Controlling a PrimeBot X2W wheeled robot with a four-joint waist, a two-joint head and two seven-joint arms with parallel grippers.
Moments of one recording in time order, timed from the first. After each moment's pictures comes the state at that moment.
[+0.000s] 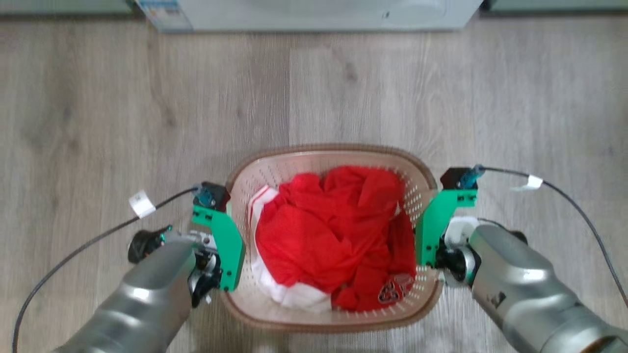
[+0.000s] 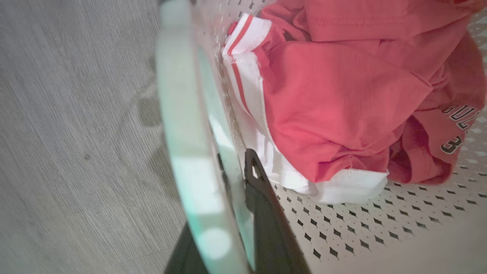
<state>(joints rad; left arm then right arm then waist) -0.71 0.15 -1.12 1.04 -0.92 -0.11 0.19 -0.72 -0.10 0.81 1.04 0.95 0.11 0.28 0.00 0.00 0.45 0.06</state>
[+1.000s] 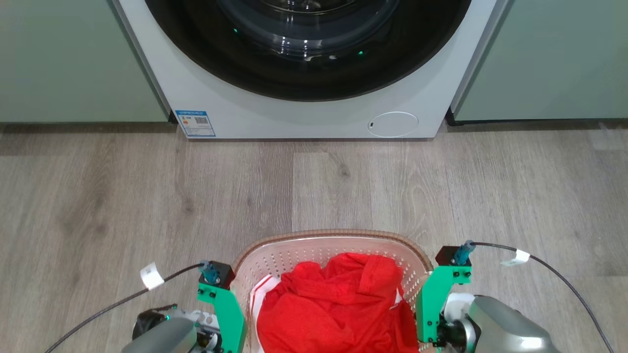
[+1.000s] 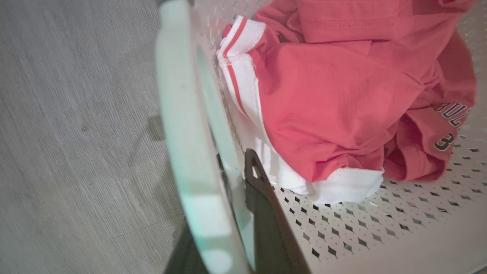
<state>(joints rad) -0.47 0.24 -1.19 0.84 -1.00 -0.06 0.27 -0.48 -0.11 0.81 0.98 0.96 0.11 0.36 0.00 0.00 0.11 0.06</state>
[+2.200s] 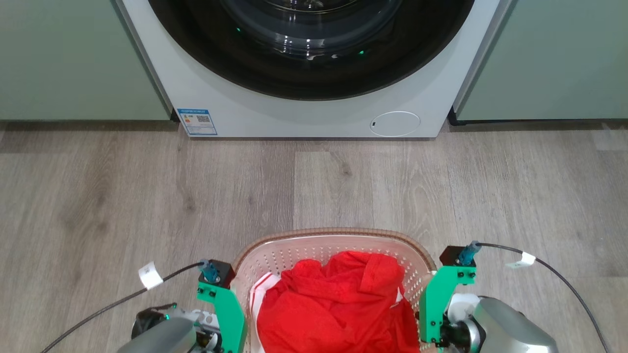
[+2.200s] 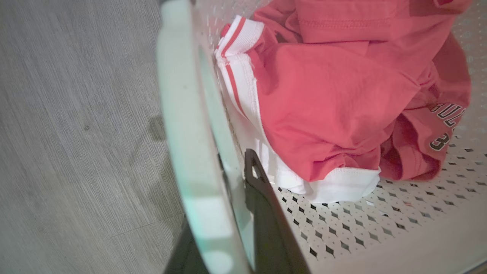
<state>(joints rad) -0.45 0.30 -1.20 0.70 -1.01 0.01 0.30 -0.41 -0.11 0.65 0.89 0.83 0.11 0.41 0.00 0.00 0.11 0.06</state>
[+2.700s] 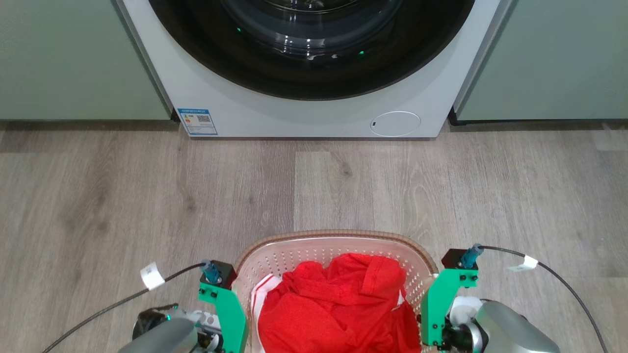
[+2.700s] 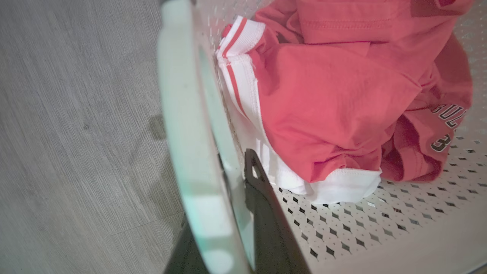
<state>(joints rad) -0.45 0.30 -1.20 0.69 -1.01 0.02 0.30 -0.37 -0.11 0.59 0.84 0.77 0.11 0.44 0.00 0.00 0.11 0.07</state>
